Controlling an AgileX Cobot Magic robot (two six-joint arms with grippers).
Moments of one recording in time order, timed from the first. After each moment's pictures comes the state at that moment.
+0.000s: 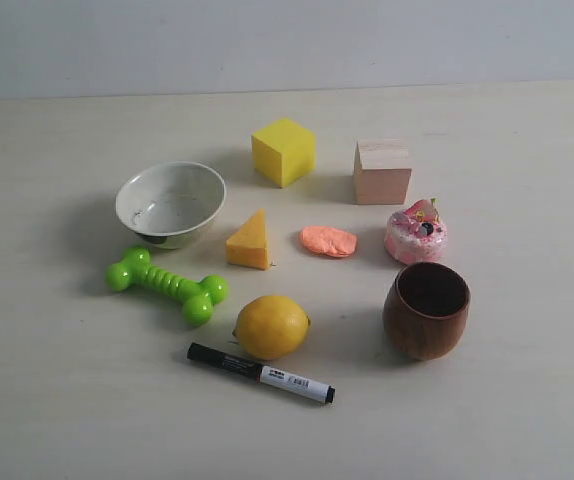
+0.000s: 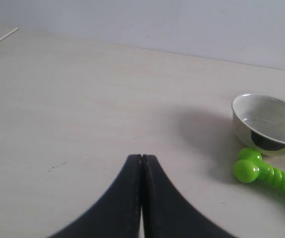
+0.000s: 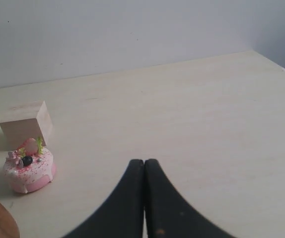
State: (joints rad) left arm 0.04 0.01 0.00 -0.01 0.37 -0.11; right arm -0.11 0.01 -0.01 0.03 0.34 0.06
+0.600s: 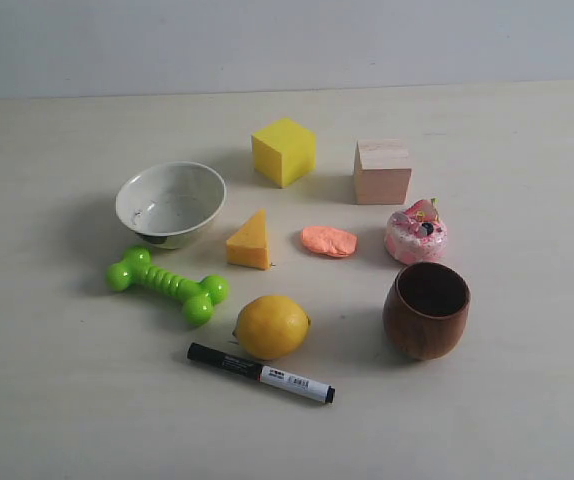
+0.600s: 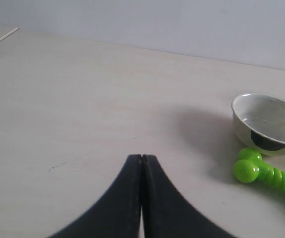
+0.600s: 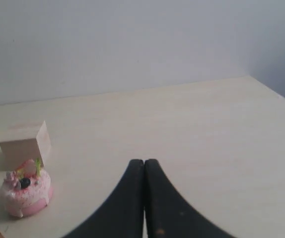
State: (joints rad) left arm 0.04 0.01 0.00 -0.01 0.37 -0.11; right arm -0.11 0.01 -0.01 0.03 0.26 0.03
